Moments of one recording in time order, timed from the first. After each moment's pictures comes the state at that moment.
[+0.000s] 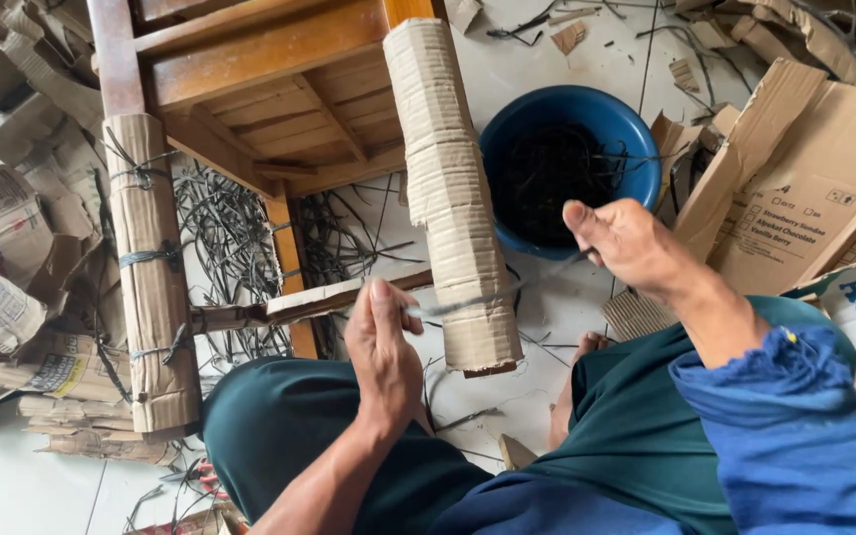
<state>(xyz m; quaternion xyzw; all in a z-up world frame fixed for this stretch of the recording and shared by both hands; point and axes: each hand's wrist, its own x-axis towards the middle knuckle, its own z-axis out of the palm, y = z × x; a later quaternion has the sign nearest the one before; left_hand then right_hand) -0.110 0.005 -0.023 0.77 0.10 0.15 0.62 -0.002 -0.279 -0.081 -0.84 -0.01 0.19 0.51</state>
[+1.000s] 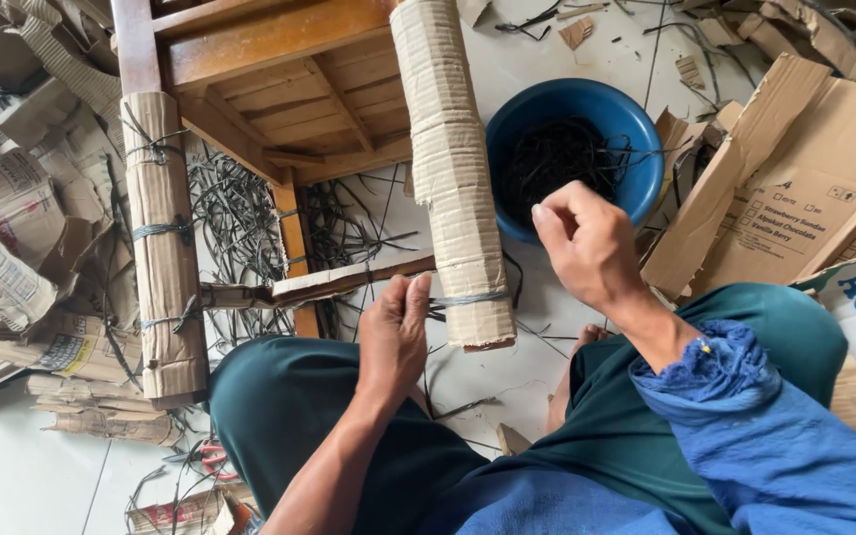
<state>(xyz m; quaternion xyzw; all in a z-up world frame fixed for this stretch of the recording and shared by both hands) -0.127 0.021 -0.072 0.85 0.14 0.01 0.51 -0.031 -0.225 -0.069 -0.88 -0.11 -0.12 0.45</state>
